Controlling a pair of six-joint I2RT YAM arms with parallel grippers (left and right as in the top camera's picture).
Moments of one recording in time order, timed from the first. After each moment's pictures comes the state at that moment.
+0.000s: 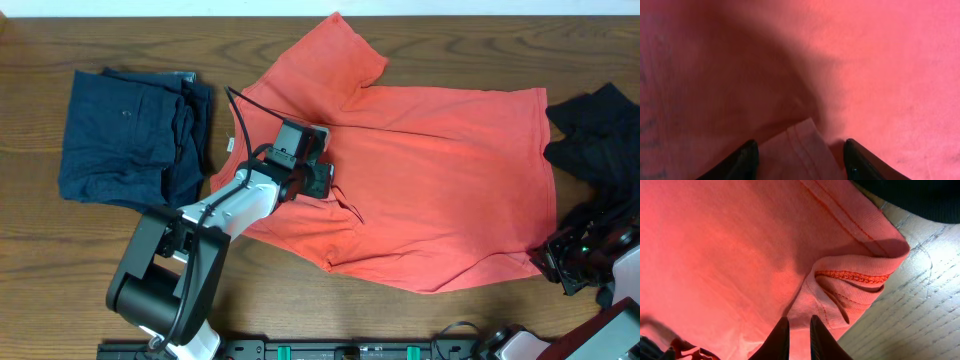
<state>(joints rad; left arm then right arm) -0.45 1.79 0.94 -0.19 0.21 -0.21 -0.82 1.38 0.71 -0.89 -0.41 0.28</state>
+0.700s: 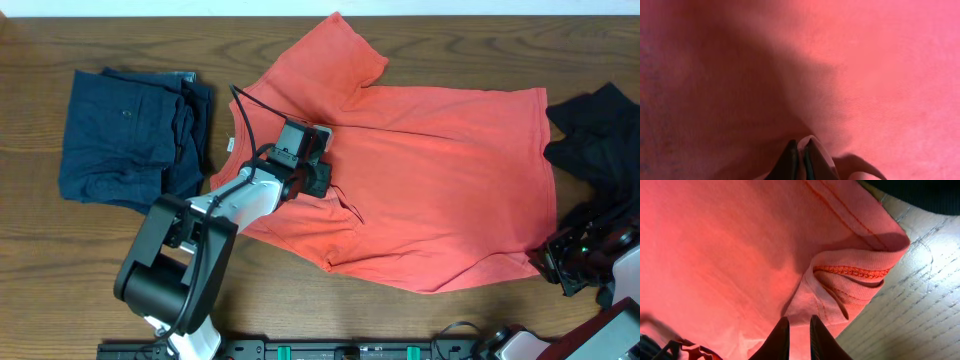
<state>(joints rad) -0.45 1.83 0.95 -0.15 0.21 -0.17 -0.82 1.38 0.71 -0.91 -0.41 0.28</state>
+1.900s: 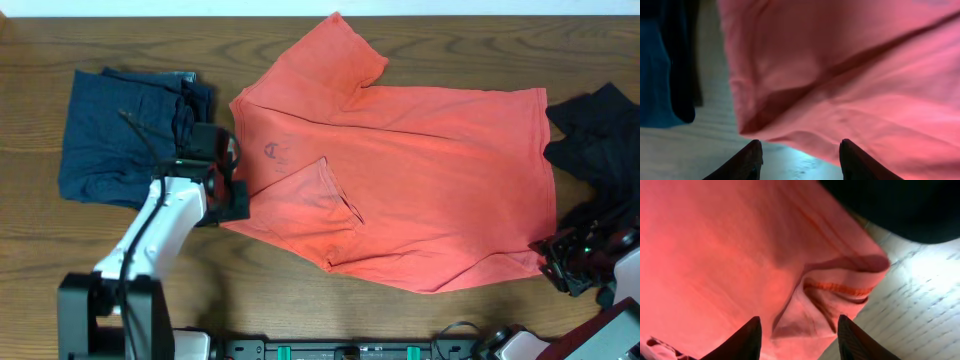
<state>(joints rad) -0.09 1.54 0.90 -0.80 0.05 -0.23 -0.84 1.38 0.71 -0.86 -0.37 0.26</state>
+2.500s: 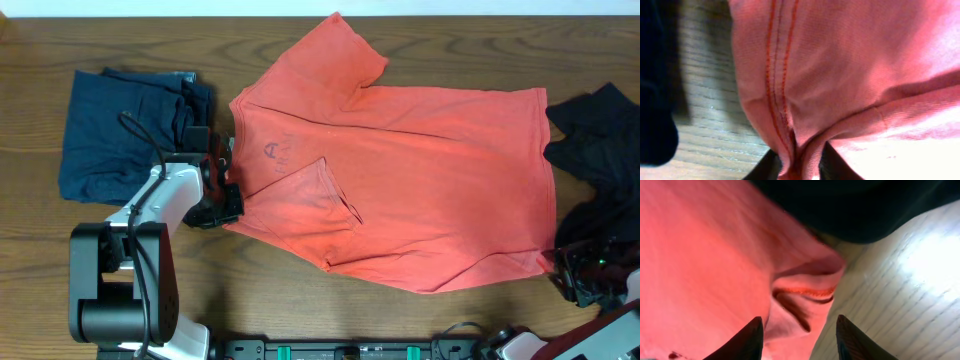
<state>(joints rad) -0.02 1.72 0.91 -0.76 0.08 -0.25 -0.95 1.38 0.71 -0.89 -0.39 0.26</state>
